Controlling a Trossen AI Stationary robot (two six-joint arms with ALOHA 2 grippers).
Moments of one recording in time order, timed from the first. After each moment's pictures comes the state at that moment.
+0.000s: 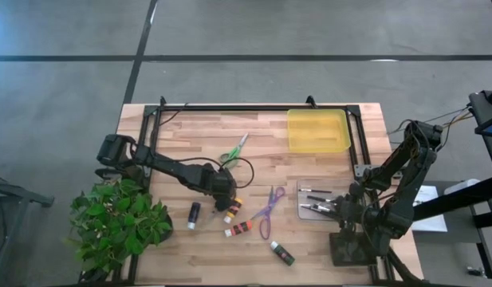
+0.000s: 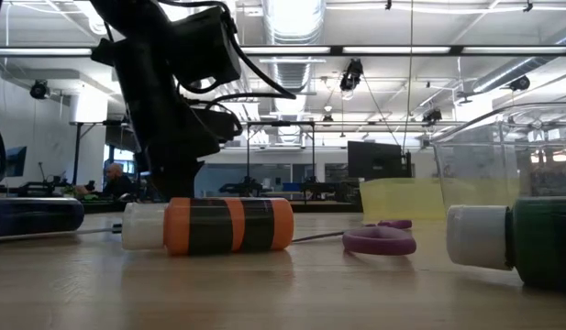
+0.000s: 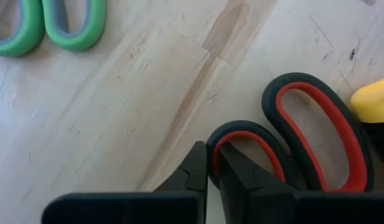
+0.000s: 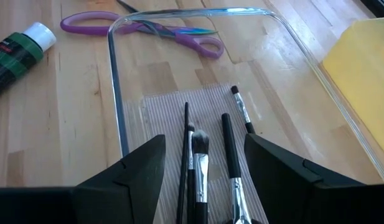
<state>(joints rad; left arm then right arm) -0.13 1.79 0.93 -0.50 -0.22 -0.65 1.19 1.29 0.76 -1.08 0.81 1.49</state>
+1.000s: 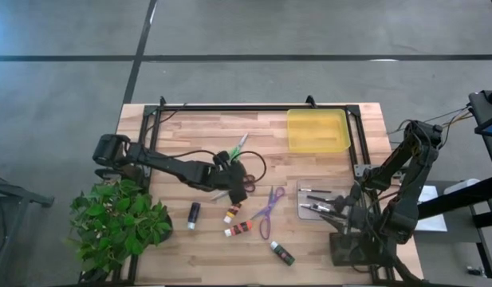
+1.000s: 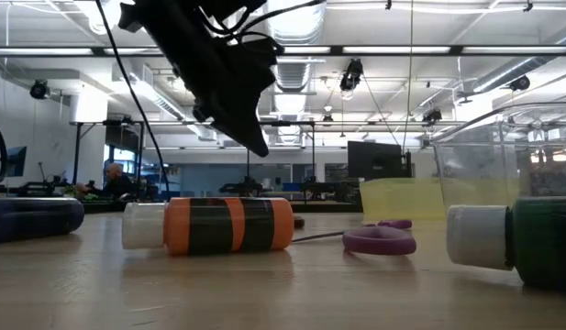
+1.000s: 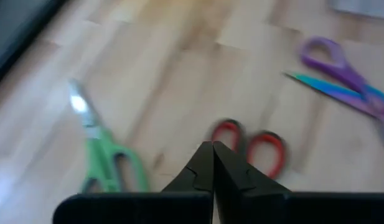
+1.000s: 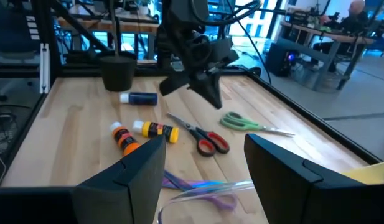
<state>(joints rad) -0.15 1.72 1.07 -0.33 -0.48 -0.36 1.19 1.29 0.86 -0.87 1.37 1.24</state>
